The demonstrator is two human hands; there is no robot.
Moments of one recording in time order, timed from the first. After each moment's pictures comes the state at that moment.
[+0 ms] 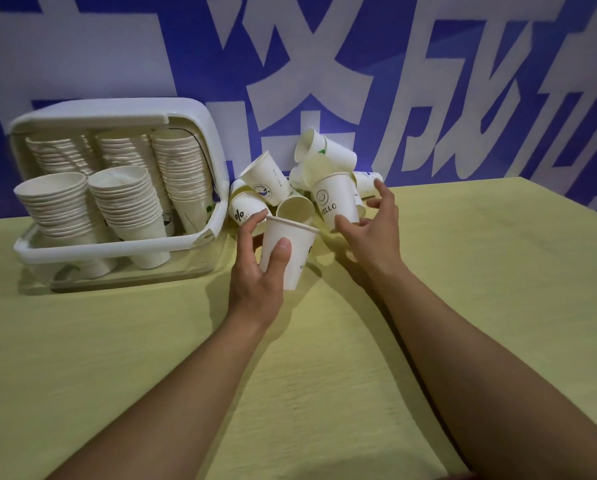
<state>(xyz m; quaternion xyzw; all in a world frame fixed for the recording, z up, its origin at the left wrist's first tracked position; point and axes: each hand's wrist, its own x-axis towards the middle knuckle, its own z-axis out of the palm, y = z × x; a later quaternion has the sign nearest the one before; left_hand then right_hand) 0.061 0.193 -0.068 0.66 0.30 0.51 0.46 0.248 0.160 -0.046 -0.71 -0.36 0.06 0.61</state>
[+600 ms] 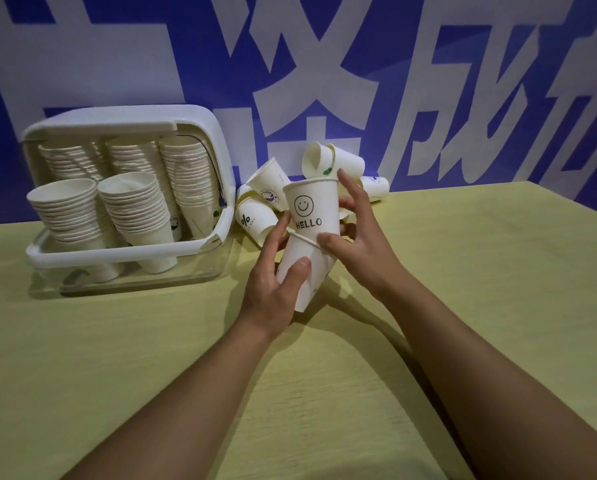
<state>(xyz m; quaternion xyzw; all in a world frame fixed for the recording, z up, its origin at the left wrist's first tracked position) 0.059 0.186 -0.065 0.71 0.24 0.43 0.49 0.207 0.131 -0.024 -0.57 -0.54 0.19 0.59</state>
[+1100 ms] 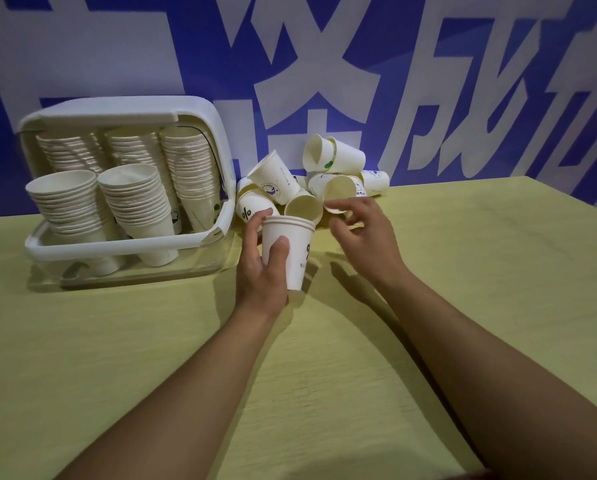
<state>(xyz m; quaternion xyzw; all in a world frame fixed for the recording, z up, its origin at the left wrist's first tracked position) 0.061 0.194 -0.063 0.62 0.30 0.53 0.50 0.220 0.147 -0.037 -0.66 -0.50 0.04 0.55</state>
